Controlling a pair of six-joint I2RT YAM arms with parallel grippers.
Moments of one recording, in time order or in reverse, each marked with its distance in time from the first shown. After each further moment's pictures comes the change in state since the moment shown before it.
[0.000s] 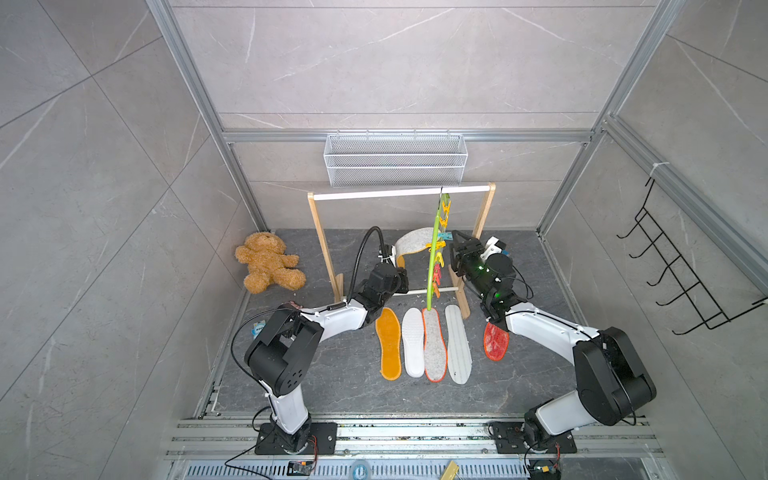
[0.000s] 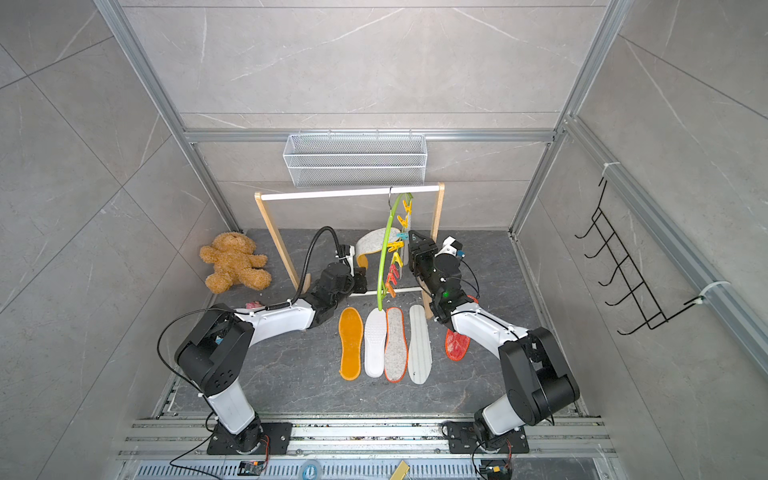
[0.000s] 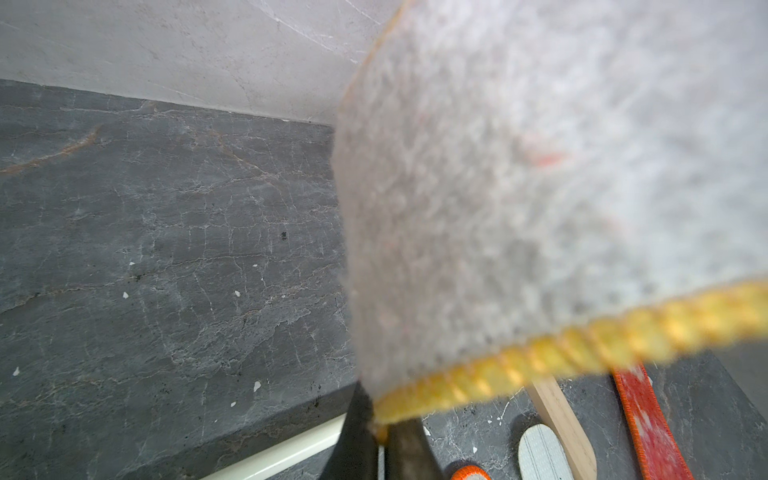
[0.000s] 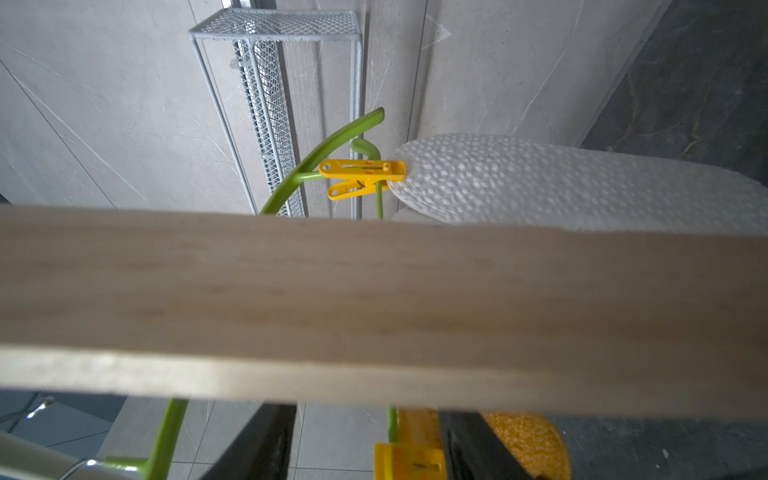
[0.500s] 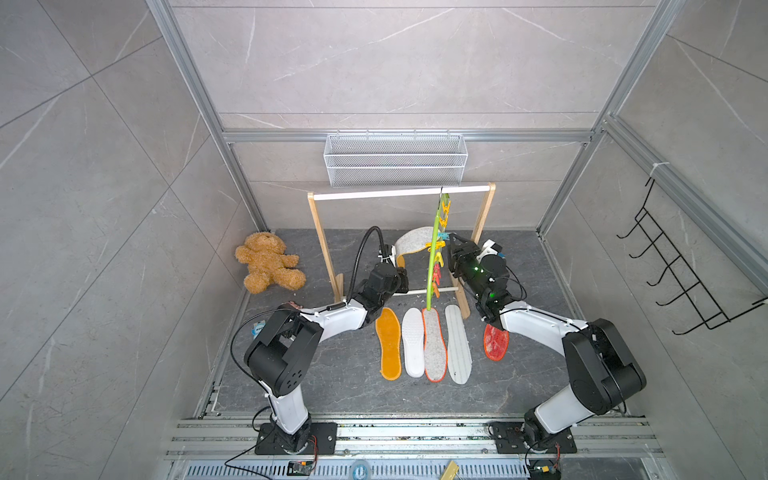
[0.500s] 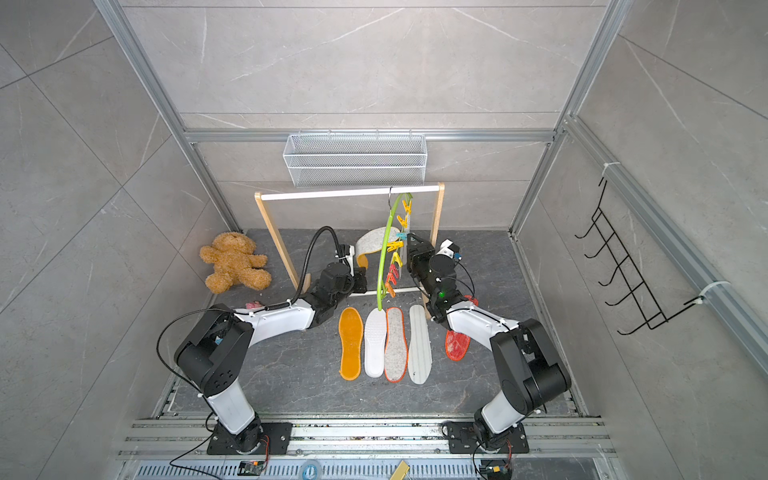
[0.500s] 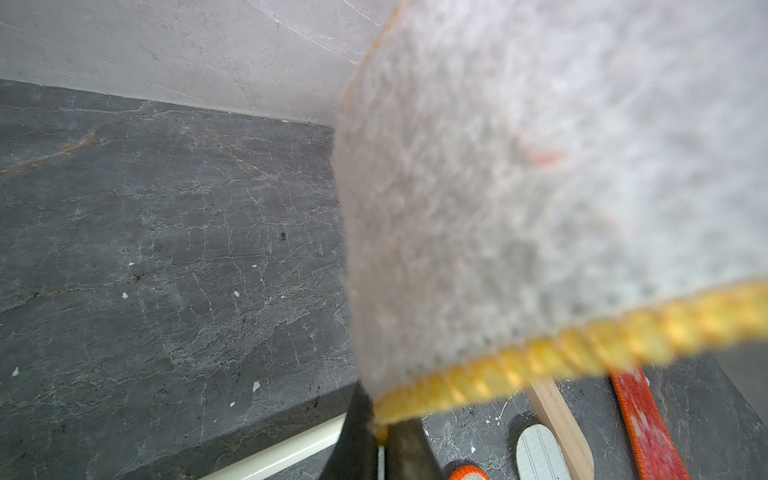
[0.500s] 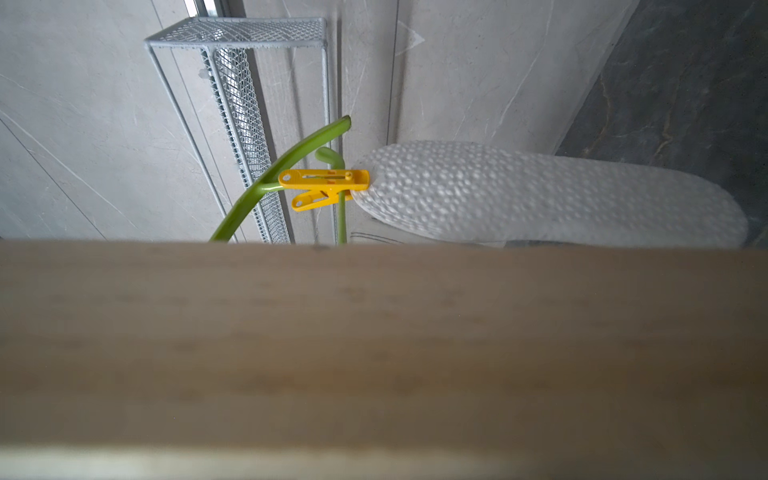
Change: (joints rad) left arm 0.000 -0.001 0.000 0.000 0.002 -0.003; right arm 0.009 0.067 0.005 0.033 0.027 0.018
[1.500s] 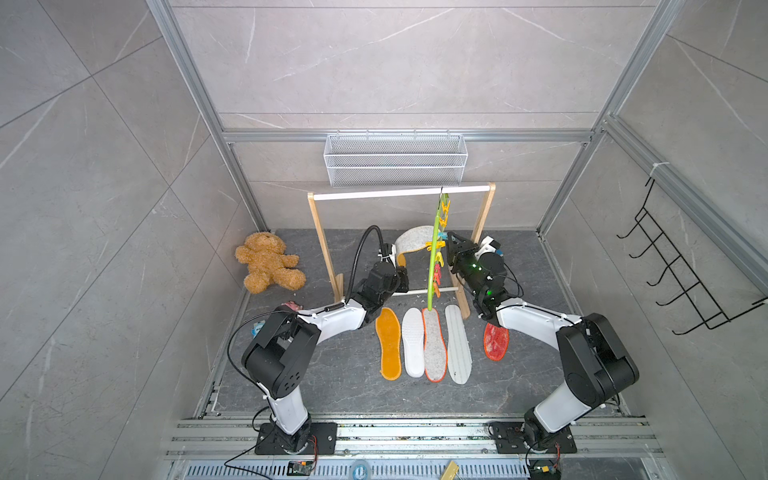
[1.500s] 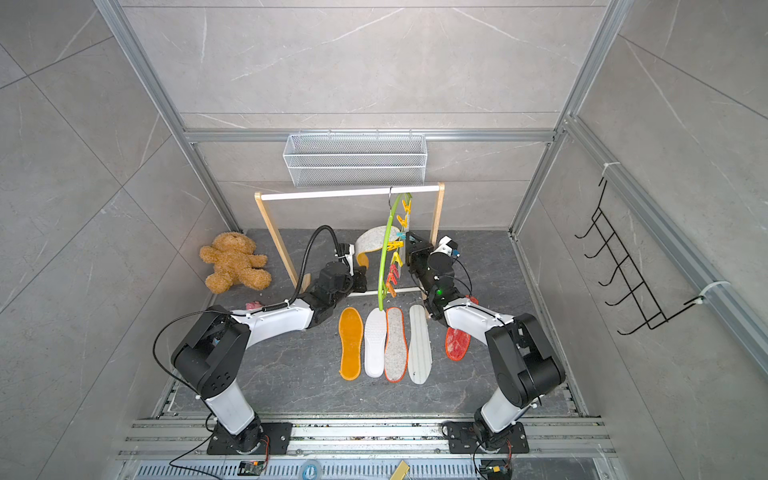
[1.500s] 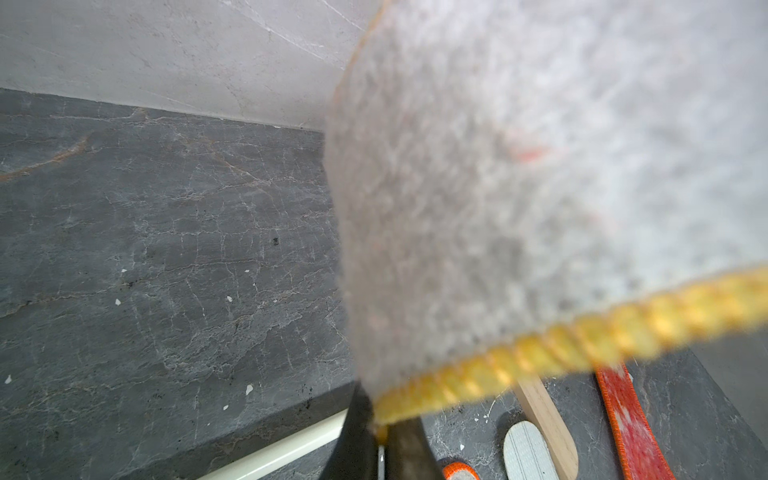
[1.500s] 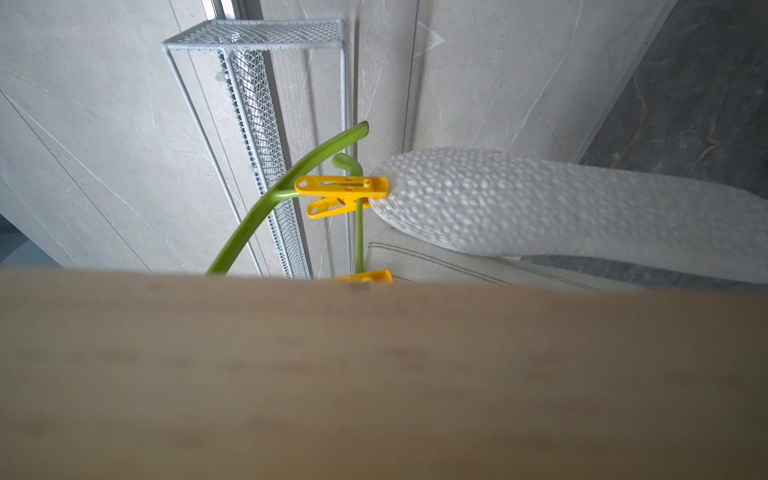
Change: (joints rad) left arm 0.000 -0.020 0.000 -0.004 0.016 0.000; right arm 0.002 0.042 0.037 0.052 0.007 -0.003
